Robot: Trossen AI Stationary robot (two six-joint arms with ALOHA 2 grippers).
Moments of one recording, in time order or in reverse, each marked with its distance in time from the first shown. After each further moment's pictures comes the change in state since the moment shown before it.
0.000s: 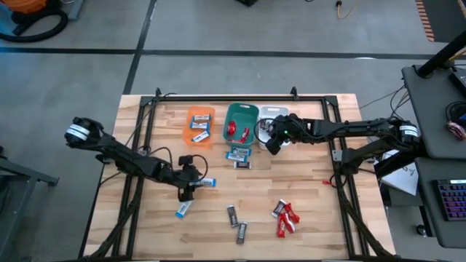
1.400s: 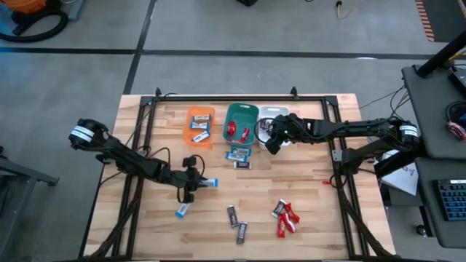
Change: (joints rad) left arm 0.001 0.072 -0.045 0.262 0.021 0.065; right arm 0.000 0.000 0.000 0.011 0.003 0.000
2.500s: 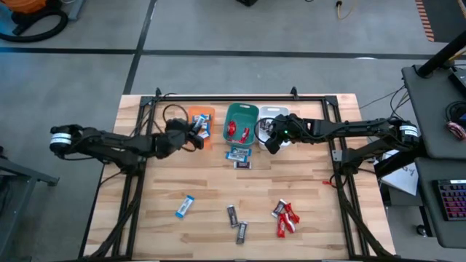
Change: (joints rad) left arm 0.479 -0.306 0.088 -0.179 -0.435 -0.306; right arm 0.000 0.000 0.000 0.004 -0.001 0.035
